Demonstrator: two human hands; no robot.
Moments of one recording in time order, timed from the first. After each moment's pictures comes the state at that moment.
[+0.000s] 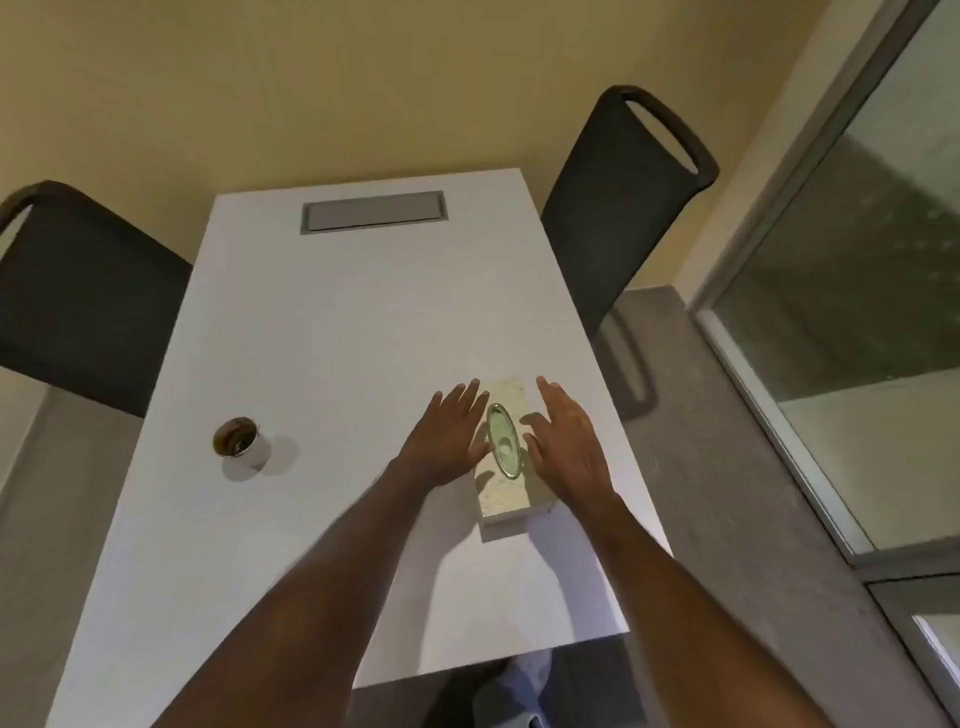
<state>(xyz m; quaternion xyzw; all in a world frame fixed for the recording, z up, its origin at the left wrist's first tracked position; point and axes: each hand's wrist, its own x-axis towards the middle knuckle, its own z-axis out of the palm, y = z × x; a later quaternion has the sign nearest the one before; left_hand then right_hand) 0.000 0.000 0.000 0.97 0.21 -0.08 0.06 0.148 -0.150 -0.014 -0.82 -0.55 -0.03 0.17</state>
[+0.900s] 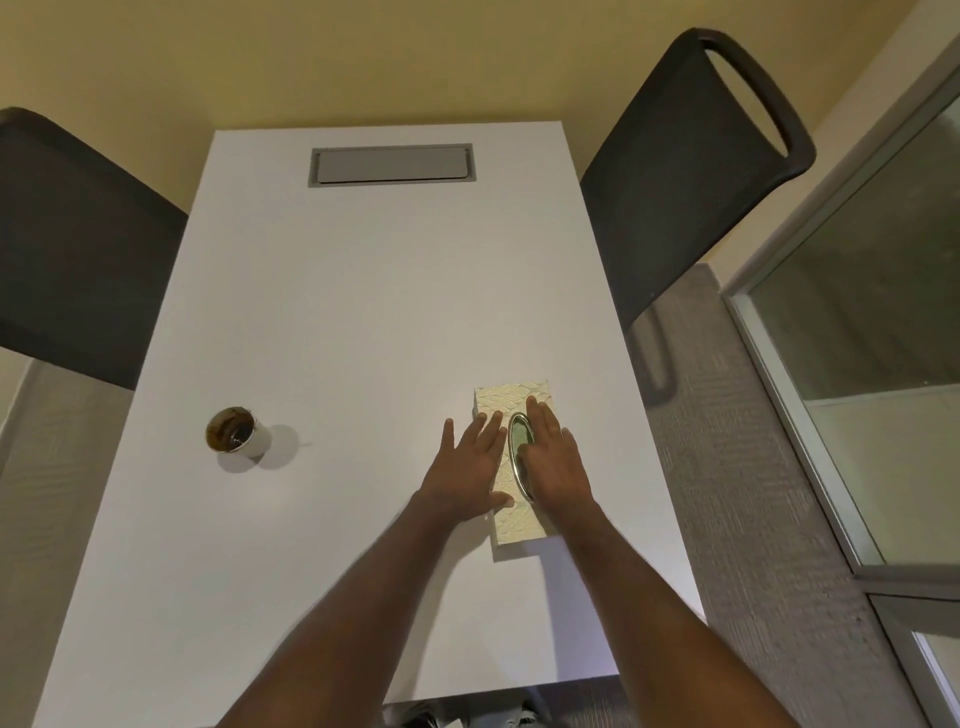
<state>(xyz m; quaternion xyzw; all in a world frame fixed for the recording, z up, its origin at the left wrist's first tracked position) 0.012 0.011 -0.075 0.95 0.23 -0.17 0.11 0.148 -0.080 -0.065 -0.81 -0.57 0.15 -0.02</state>
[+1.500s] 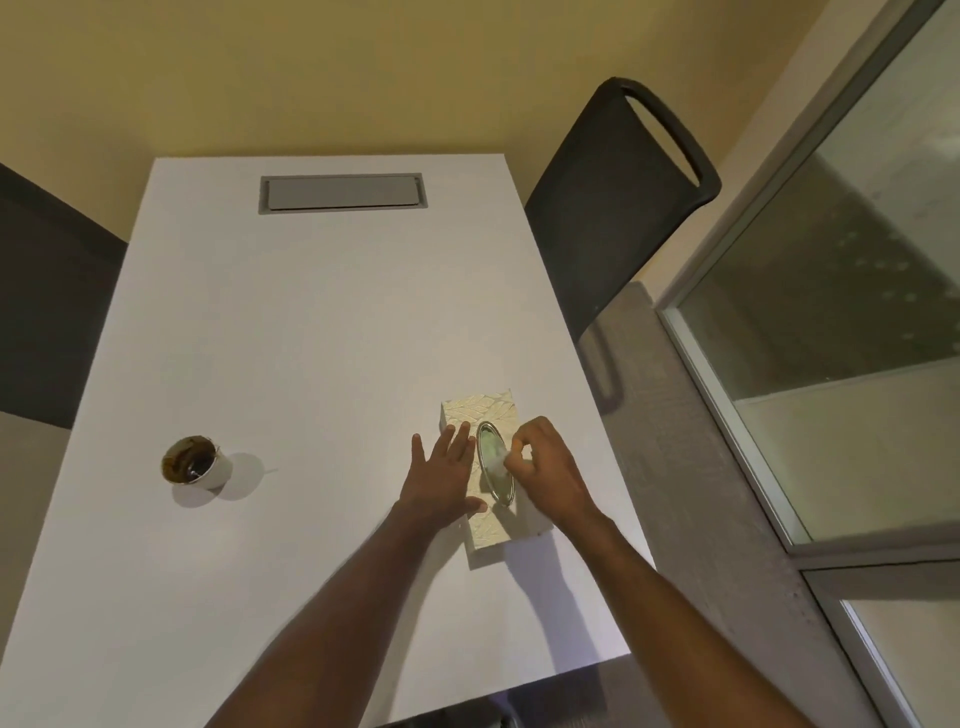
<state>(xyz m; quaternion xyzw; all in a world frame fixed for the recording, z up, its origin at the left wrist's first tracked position) 0.012 0.008 -0.069 0.95 0.24 -0.17 0.11 0.142 -0.112 0.003 -0.82 -0.41 0.21 0.35</state>
